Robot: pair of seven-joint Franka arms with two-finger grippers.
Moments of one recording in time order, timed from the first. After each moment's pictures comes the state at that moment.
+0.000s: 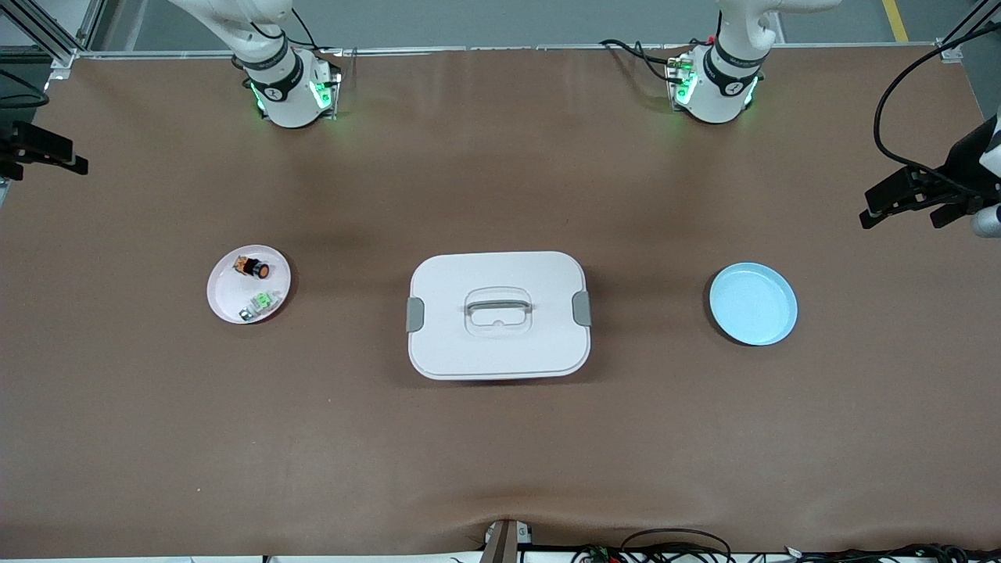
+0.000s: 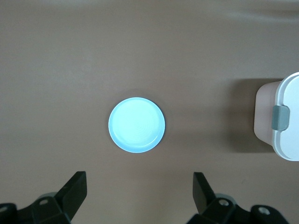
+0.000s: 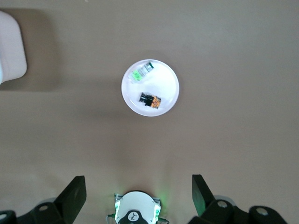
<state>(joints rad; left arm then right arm) -0.09 0.03 0.07 -1.52 -0.05 1.60 -0.04 -0.21 0.00 0.09 -1.50 0.04 1.32 -0.20</state>
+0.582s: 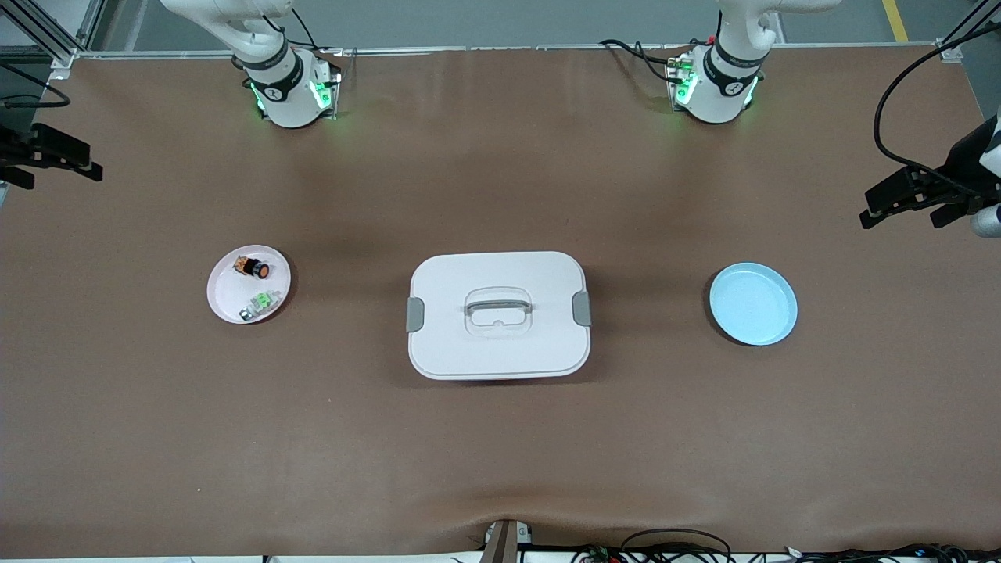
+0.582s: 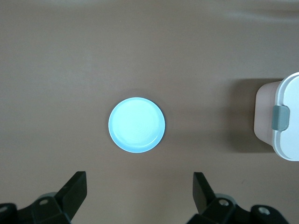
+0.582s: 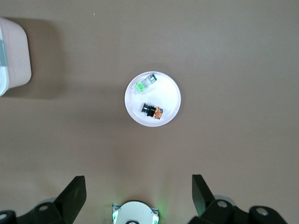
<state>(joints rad) -0.09 0.03 0.07 -1.52 -0.05 1.60 -0.04 -0.04 0.00 -0.07 -1.49 0.03 1.36 -0.19</state>
